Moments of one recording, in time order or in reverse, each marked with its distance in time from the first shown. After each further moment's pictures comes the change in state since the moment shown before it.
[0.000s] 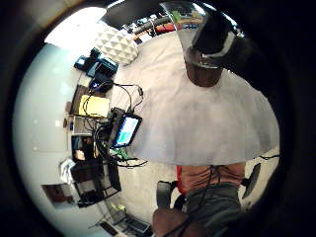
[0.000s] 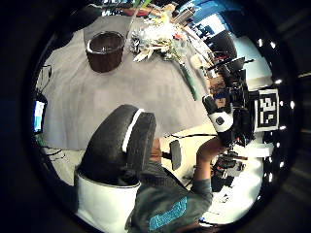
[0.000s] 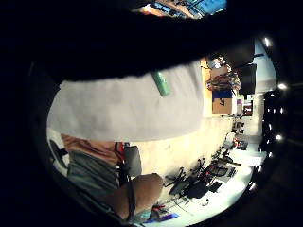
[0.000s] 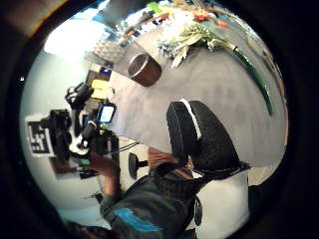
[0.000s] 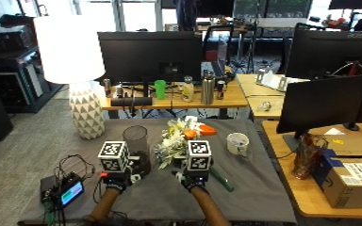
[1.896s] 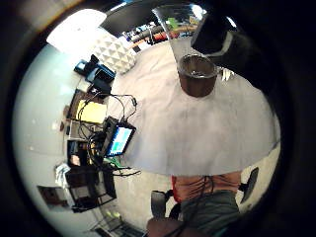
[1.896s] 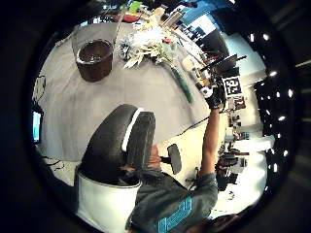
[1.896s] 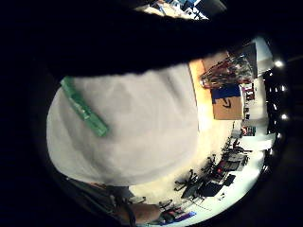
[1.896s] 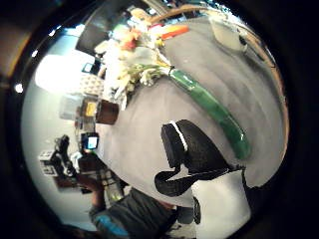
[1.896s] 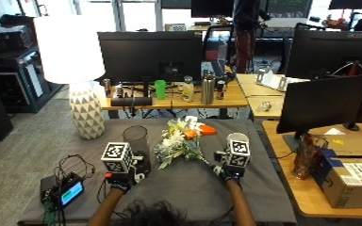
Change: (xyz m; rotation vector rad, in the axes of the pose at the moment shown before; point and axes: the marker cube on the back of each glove) left arm 0.014 -0.011 0.008 0.088 0.035 0.032; right arm 0.202 -0.090 0.066 0.079 -0.021 0.165
